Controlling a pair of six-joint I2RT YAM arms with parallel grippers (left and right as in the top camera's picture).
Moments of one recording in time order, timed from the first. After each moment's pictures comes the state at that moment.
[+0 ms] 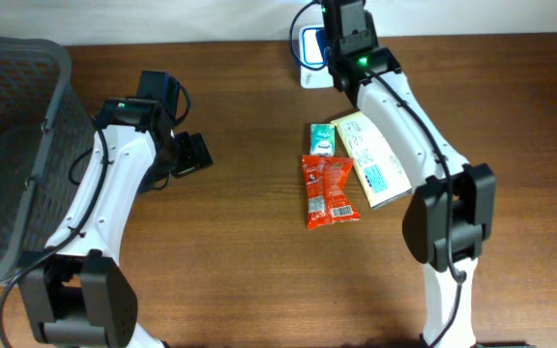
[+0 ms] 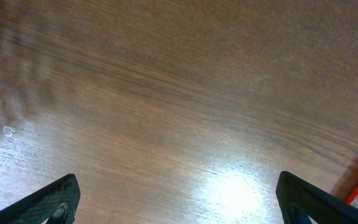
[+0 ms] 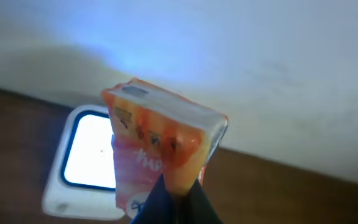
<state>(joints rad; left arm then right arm) -0.12 1.76 1.52 -1.19 -0.03 -0.50 0.33 2.24 2.06 -0.37 0.43 -0.22</state>
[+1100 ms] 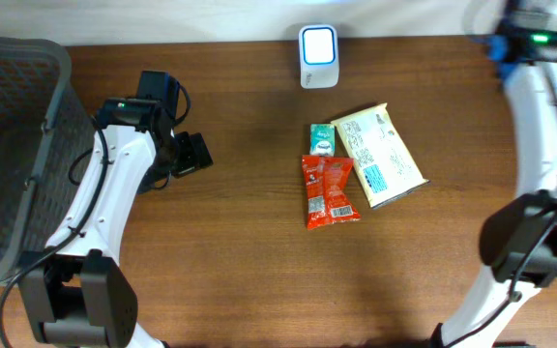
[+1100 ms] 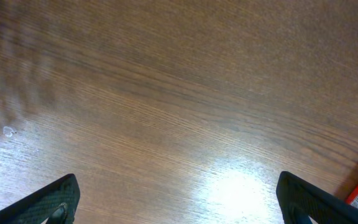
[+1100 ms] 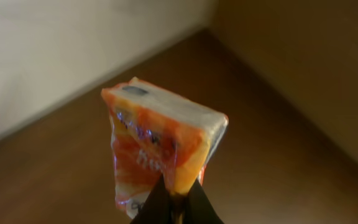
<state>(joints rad) -0.12 1.76 1.52 -1.19 -0.03 -0.50 -0.21 2.05 2.08 -0.84 0.52 0.29</state>
